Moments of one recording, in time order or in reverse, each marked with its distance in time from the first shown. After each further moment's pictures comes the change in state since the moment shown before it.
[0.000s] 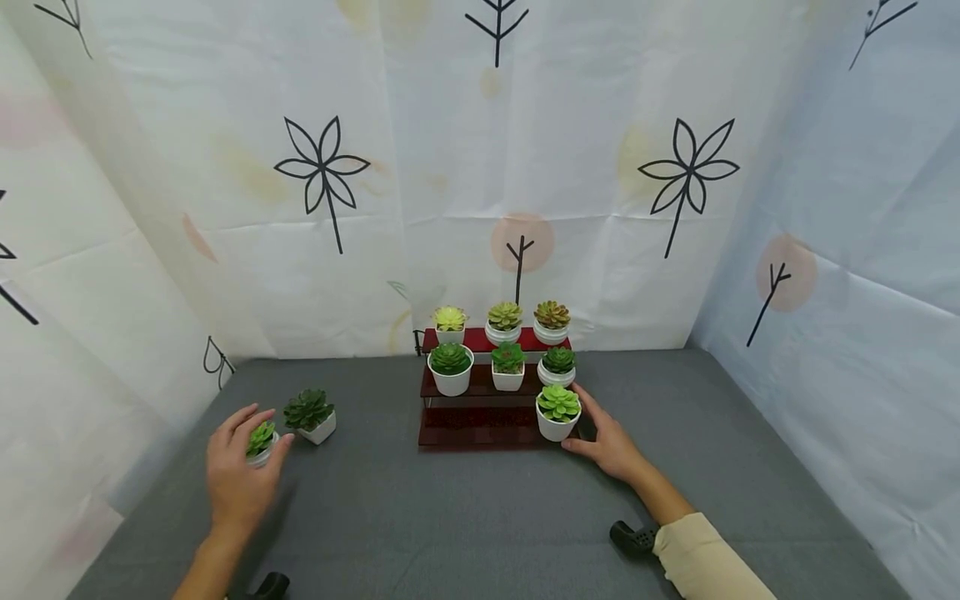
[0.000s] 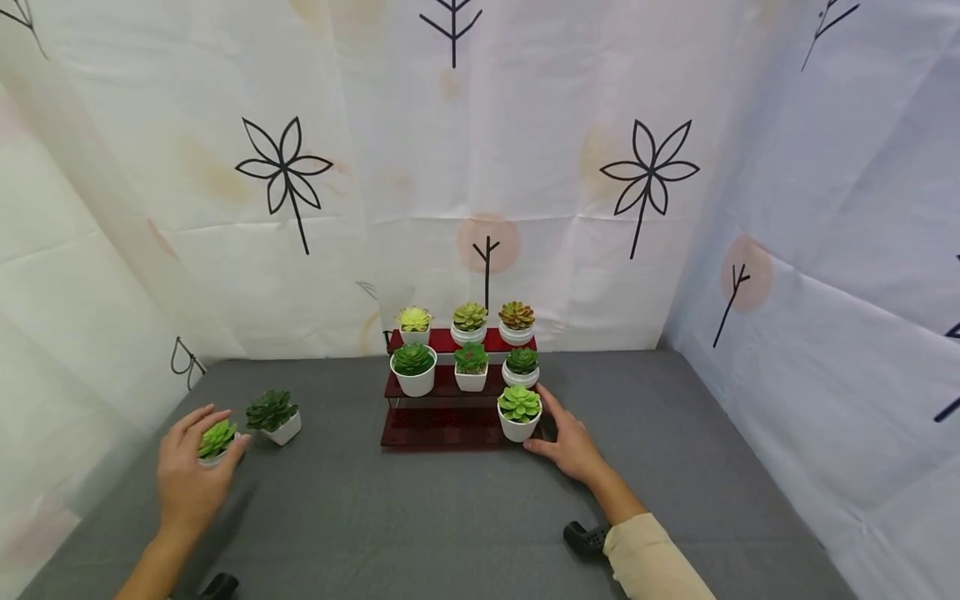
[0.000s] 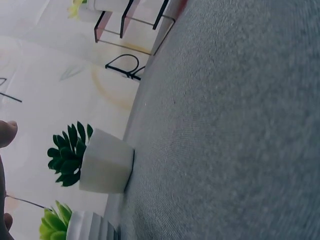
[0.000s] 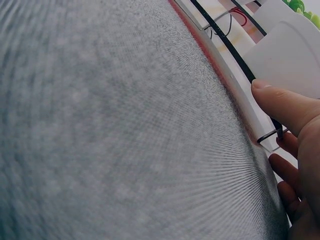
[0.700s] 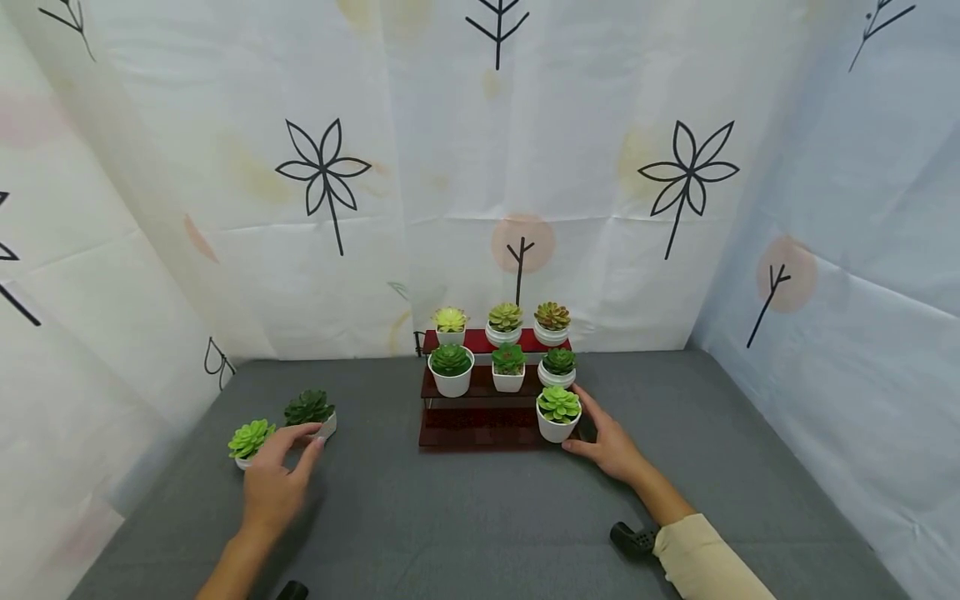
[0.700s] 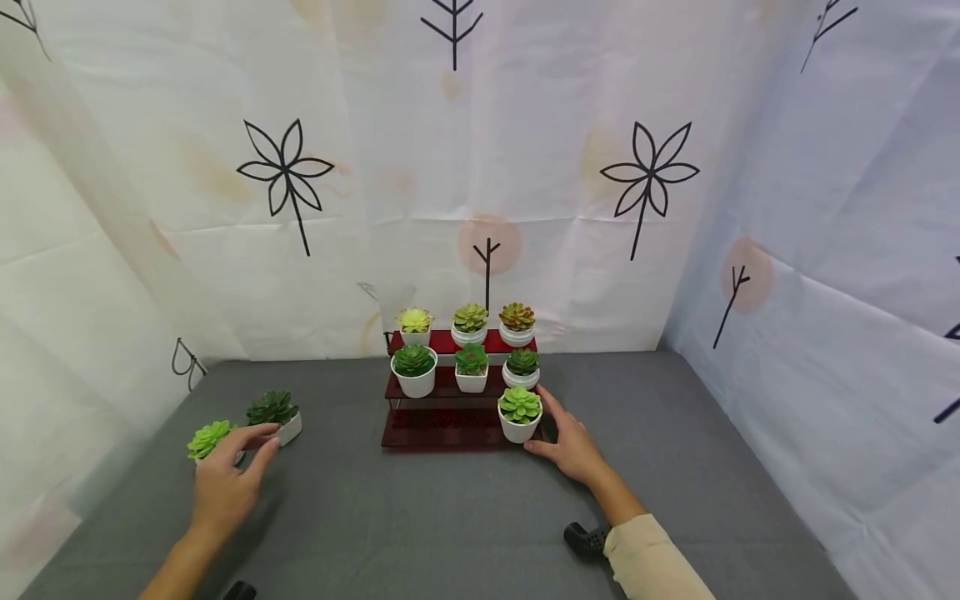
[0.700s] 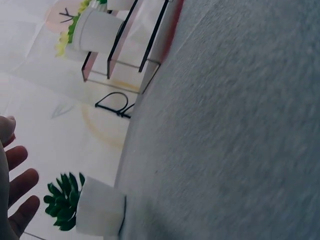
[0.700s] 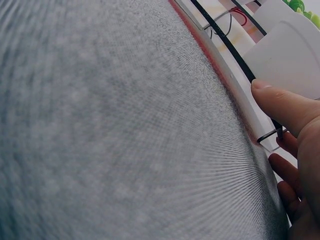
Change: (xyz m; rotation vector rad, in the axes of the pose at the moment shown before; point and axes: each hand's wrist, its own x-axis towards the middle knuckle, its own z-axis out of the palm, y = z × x) left_hand -0.008 0.029 0.020 -0.103 -0.113 0.018; right_hand 0.001 0.000 -0.001 0.018 -0.002 -0.016
